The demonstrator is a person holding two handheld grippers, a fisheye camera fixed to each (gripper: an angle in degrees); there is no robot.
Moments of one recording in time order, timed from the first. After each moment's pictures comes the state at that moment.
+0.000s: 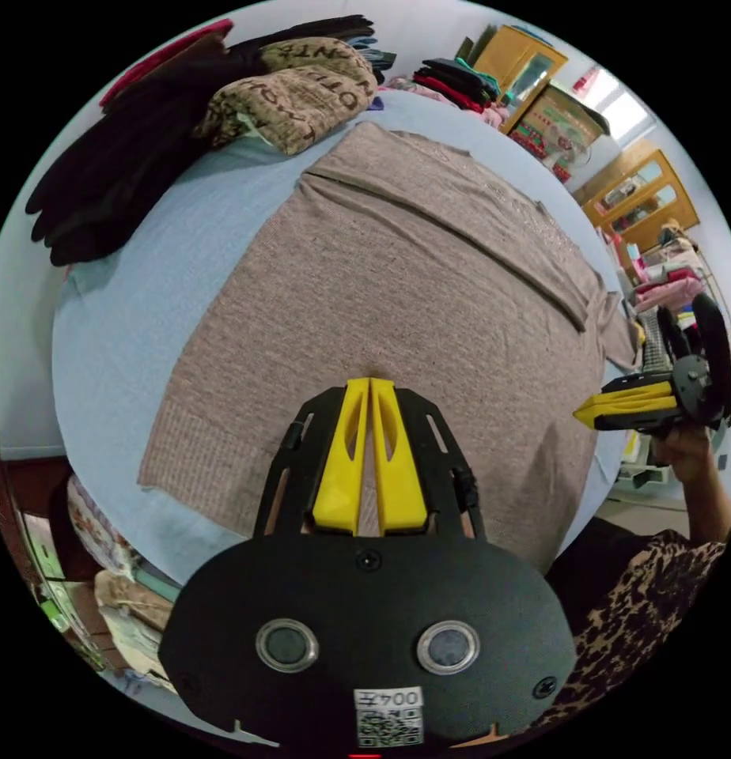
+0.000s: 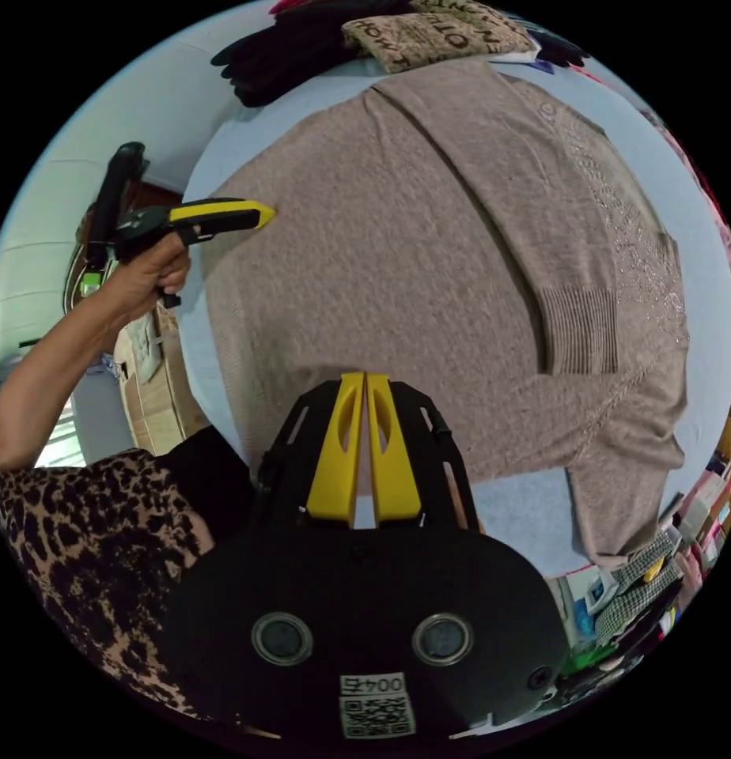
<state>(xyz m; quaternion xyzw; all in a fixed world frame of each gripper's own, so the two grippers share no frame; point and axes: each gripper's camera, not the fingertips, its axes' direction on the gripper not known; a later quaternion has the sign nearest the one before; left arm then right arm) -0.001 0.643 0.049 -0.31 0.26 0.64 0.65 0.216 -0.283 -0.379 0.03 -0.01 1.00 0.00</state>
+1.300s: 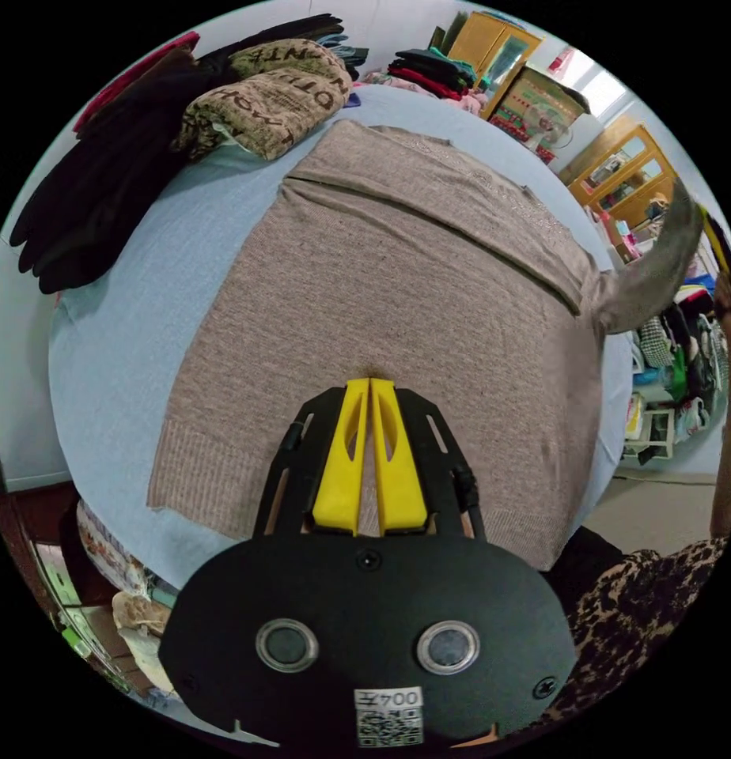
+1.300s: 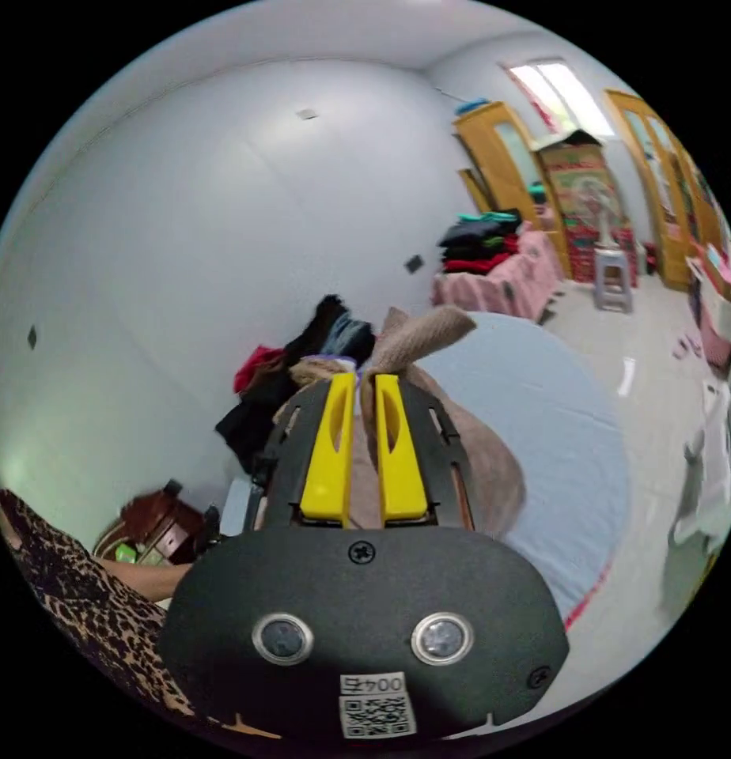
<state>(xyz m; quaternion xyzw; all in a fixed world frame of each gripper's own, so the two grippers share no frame) 0.024 0.615 0.063 -0.31 0.27 0.67 0.62 0.155 -0.548 -0.455 0.06 0.55 0.80 -0.22</state>
